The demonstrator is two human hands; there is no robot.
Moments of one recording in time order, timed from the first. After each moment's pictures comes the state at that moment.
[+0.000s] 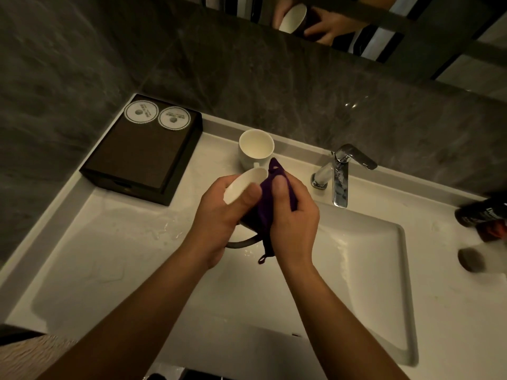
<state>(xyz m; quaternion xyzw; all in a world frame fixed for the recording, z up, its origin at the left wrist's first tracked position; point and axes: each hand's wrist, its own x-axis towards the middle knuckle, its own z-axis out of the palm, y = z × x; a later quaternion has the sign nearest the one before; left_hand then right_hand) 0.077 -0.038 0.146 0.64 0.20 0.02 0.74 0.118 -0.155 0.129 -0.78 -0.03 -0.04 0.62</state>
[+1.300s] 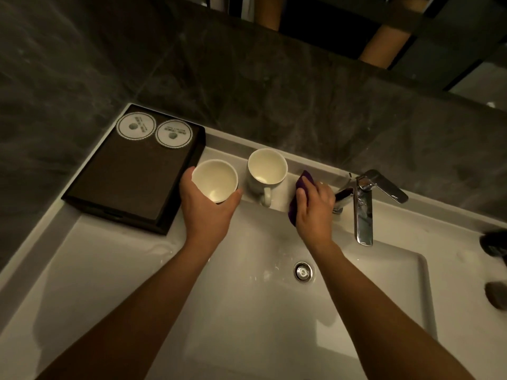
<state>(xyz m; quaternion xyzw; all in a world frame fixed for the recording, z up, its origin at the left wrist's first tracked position) 0.169 0.017 0.045 0.72 0.35 0.21 0.56 0.272 -0.185 -0.001 -0.95 -0.08 -0.05 0.30</state>
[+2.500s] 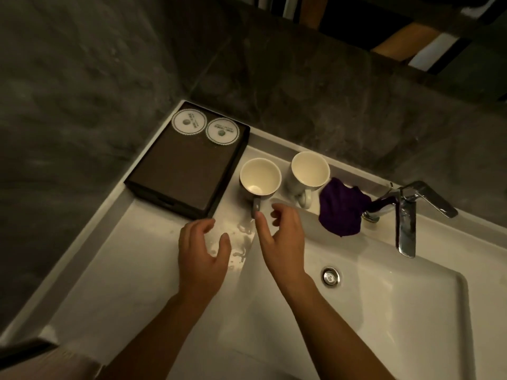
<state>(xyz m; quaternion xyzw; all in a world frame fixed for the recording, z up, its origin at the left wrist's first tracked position) 0.049 0.043 0.017 0.79 0.35 0.22 0.45 0.150 -0.069 0.034 -0.90 -0.10 0.04 0.43</state>
